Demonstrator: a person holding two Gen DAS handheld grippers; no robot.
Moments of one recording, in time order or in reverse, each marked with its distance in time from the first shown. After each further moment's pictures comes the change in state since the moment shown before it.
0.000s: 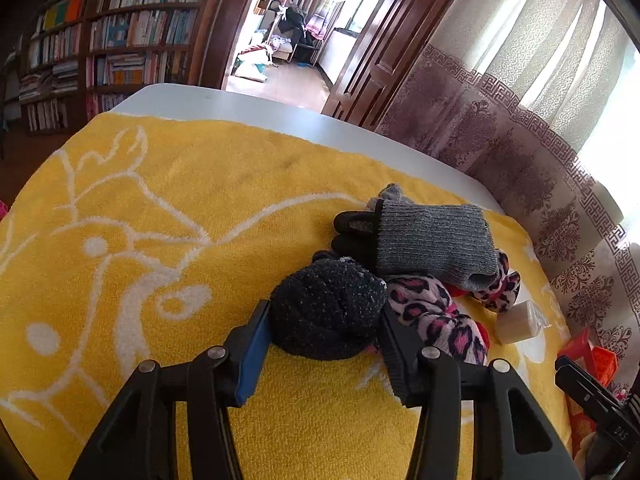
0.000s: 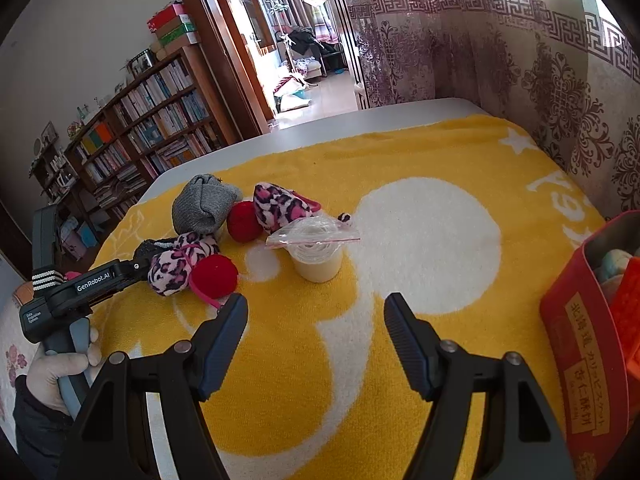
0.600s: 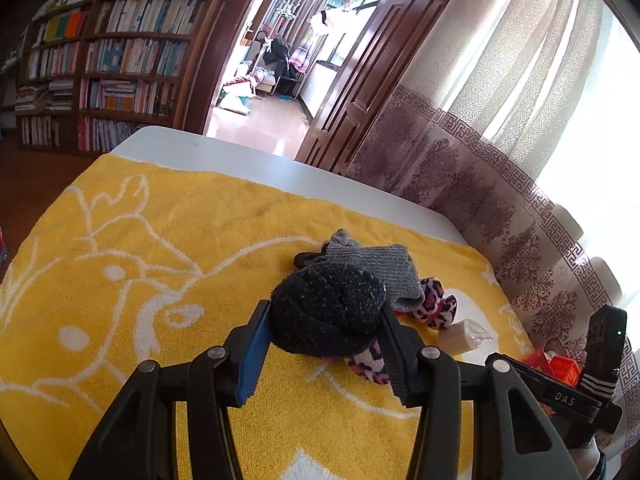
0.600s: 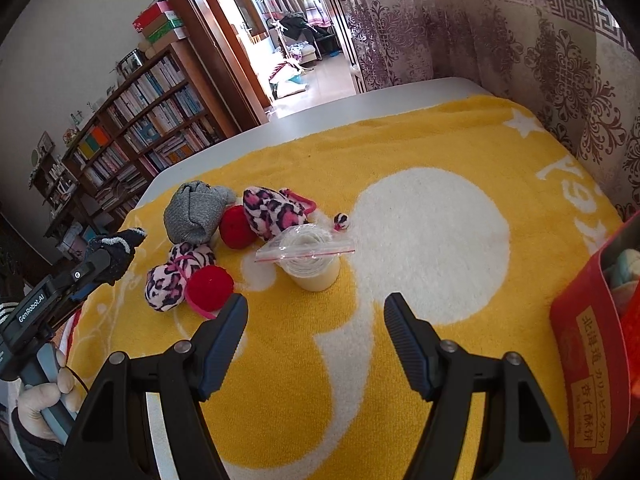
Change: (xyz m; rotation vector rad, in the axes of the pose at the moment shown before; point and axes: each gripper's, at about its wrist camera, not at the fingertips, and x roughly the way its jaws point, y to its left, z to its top) left arm -0.057 -0.017 0.003 0.000 -0.122 -0.091; right arm 0.018 -0.005 0.026 0.056 0.074 0.008
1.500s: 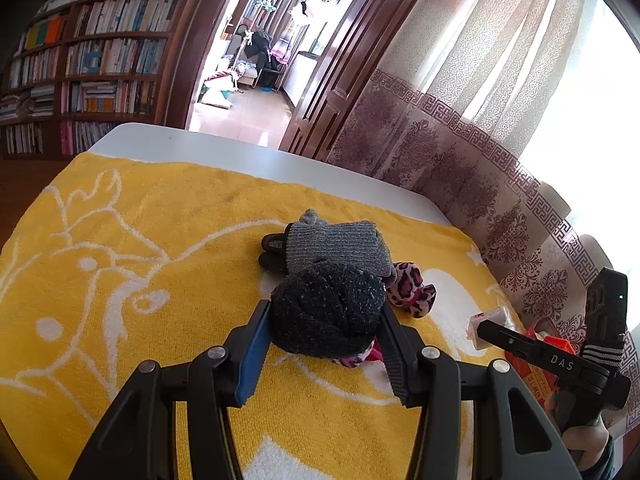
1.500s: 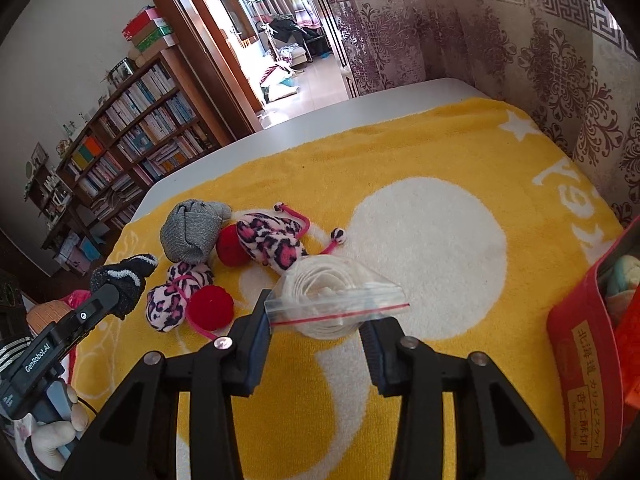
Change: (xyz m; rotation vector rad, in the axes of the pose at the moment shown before) left arm 0.007 -0.023 -0.012 0.051 0.040 -0.038; right arm -0.026 -0.007 -0.001 0.042 -0.041 0.000
